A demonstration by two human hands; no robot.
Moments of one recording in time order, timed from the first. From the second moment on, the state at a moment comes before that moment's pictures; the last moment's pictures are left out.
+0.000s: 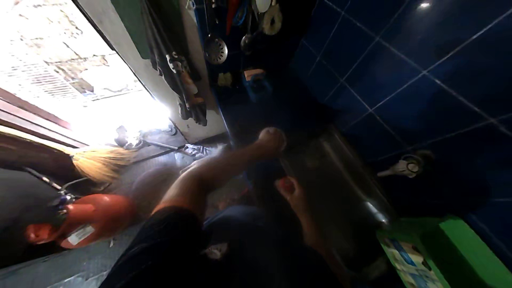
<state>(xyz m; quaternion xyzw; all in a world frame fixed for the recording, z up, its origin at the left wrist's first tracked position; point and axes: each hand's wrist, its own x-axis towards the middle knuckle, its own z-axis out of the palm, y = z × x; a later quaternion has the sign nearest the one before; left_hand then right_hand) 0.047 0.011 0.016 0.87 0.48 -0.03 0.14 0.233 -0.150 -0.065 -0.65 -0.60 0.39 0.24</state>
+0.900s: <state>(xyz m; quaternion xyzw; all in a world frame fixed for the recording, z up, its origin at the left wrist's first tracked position) -0.090 -0.060 -0.051 0.38 0.69 0.42 0.45 0.246 -0.166 -0.035 -0.64 -0.58 0.37 0.35</state>
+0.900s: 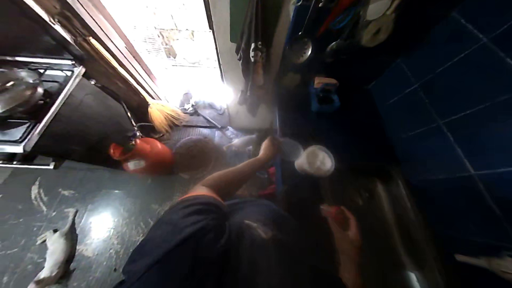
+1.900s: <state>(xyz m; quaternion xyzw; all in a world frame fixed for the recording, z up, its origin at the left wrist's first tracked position) -0.015 -0.127 -0.023 0.28 0.50 0.35 0.74 0.157 -0.115 0.017 -0.45 -0.81 0.29 0.23</state>
